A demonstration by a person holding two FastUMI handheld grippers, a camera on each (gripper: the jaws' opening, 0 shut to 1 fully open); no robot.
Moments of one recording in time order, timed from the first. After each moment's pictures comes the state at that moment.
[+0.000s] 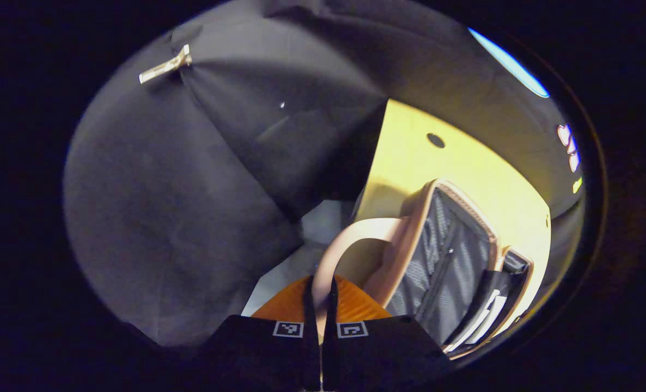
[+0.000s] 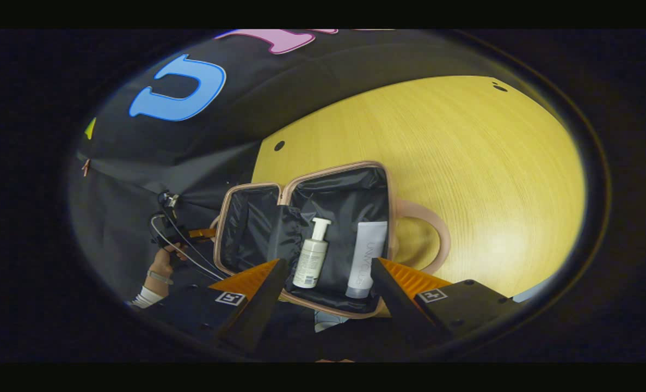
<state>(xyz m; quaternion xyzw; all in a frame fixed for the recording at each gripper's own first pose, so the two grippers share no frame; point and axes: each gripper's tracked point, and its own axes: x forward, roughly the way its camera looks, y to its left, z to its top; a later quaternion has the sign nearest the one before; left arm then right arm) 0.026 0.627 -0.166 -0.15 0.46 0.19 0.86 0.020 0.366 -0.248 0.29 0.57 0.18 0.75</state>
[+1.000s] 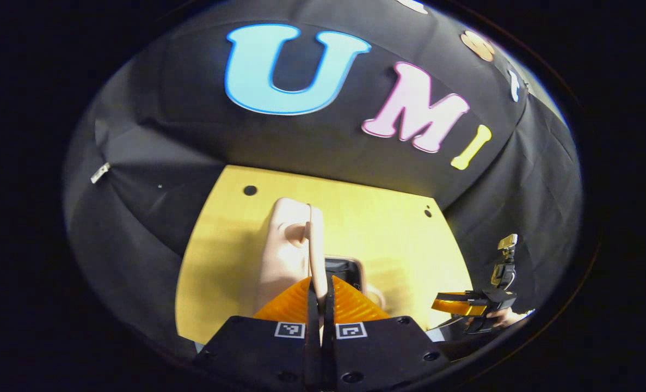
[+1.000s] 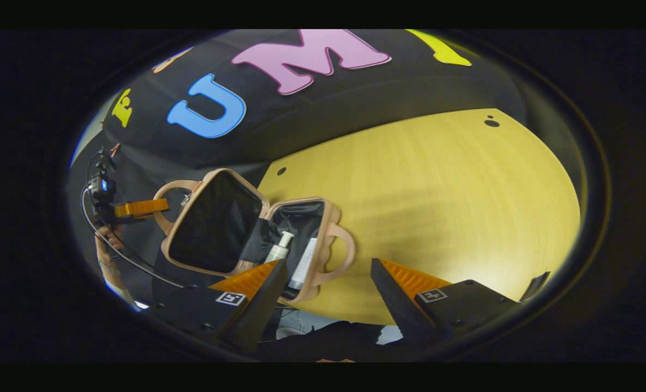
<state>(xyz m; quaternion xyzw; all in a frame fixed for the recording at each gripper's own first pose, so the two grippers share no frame) 0.027 0.237 0.045 -0.14 0.33 -0.03 0.93 0.026 0.191 -0.218 0.25 0.48 0.21 0.81</state>
